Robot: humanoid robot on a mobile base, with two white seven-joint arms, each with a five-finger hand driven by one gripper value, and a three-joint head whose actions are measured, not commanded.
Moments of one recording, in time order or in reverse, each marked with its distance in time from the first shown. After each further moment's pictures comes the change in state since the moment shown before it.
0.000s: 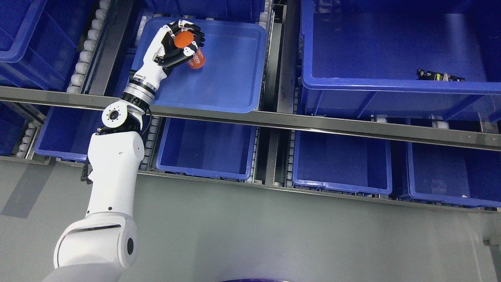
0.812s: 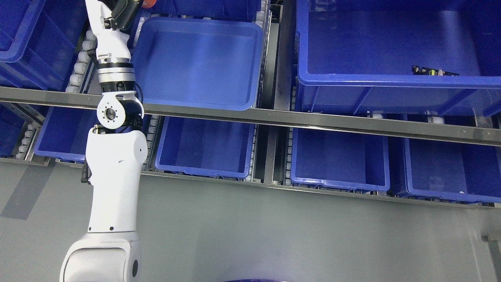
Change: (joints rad) left arm 0.115 -0.011 -0.134 -0.399 0.054 -0.149 0.527; right arm 0.000 0.000 0.000 0.000 0.000 -0.005 0.000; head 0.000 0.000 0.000
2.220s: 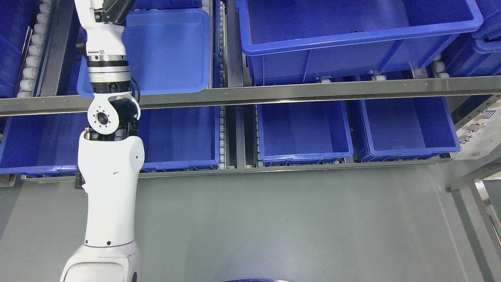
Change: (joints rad) left arm 0.031 -0.004 -0.033 -0.213 0.002 0.062 -0.002; right arm 0.000 0.000 0.000 0.000 0.000 0.006 0.000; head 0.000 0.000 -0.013
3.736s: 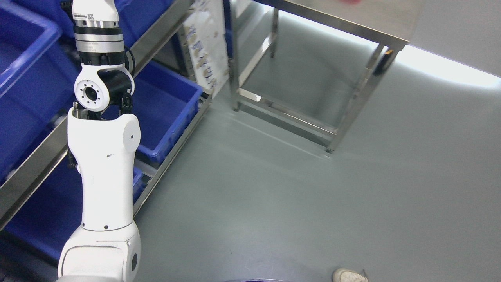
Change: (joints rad) left arm -0.094 0.000 -0.026 -0.074 0.001 0.044 -0.053; right arm 0.000 0.000 0.000 0.000 0.000 0.004 0.000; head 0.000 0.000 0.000
